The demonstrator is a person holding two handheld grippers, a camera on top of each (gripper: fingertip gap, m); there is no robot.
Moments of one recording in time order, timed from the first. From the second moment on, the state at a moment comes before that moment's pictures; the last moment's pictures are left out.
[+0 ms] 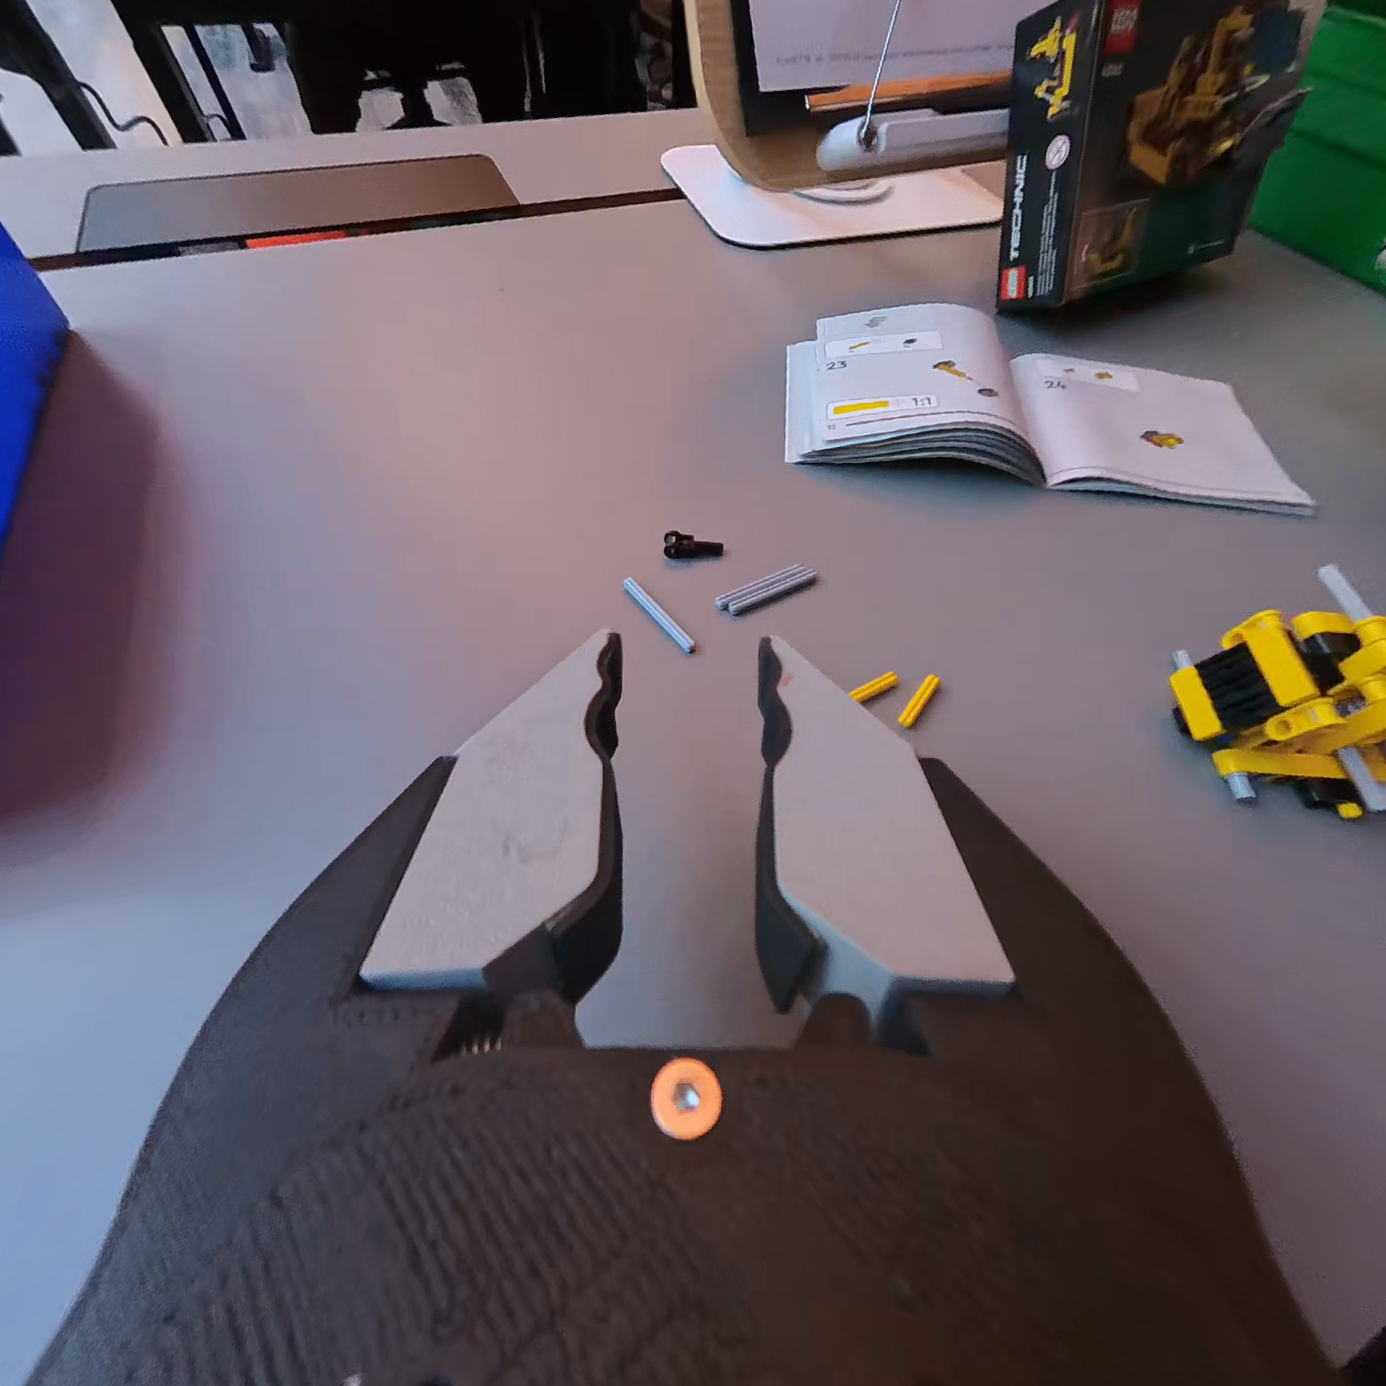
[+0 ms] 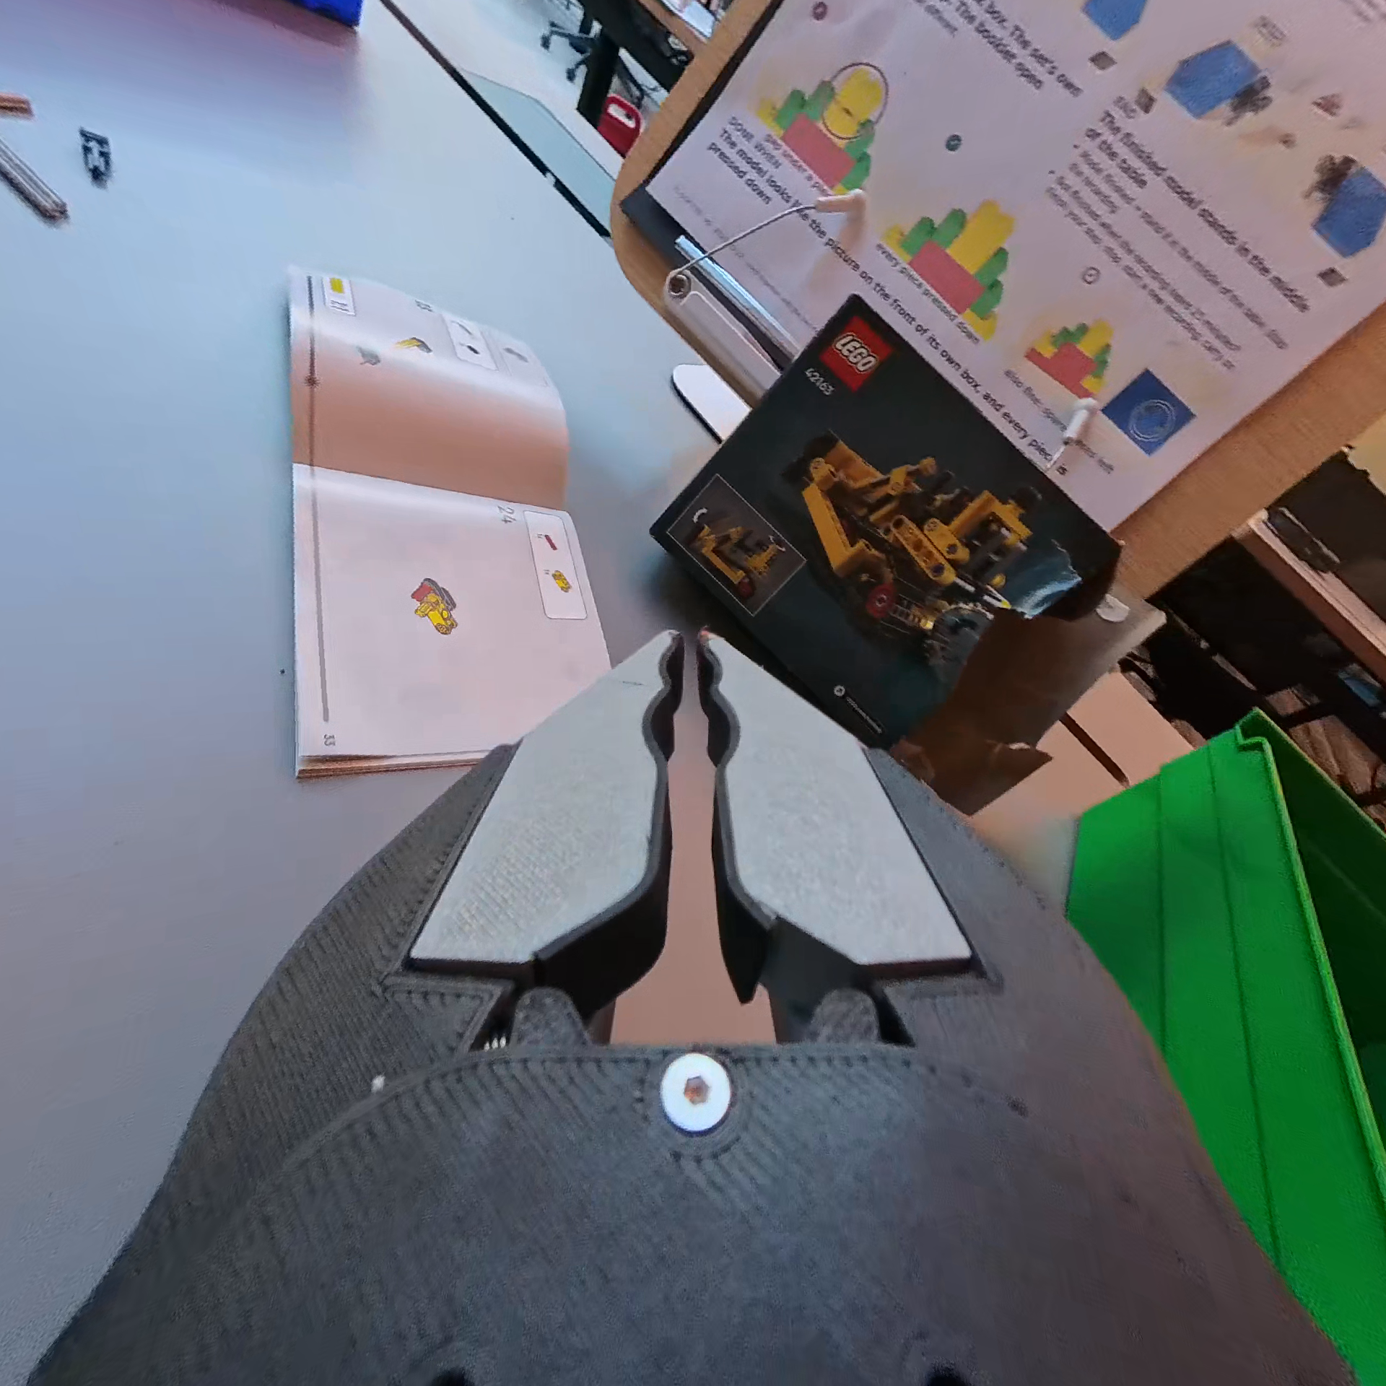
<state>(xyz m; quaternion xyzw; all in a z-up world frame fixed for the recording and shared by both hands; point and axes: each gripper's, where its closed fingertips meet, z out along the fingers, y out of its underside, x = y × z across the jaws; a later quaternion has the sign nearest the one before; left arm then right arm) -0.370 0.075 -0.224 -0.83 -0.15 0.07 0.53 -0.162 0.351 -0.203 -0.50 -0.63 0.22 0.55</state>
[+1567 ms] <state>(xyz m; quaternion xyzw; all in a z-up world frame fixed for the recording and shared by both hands) -0.368 0.076 -0.230 -0.85 -0.10 0.07 0.51 -0.151 0.383 -0.232 -0.60 -0.59 0.17 0.52</state>
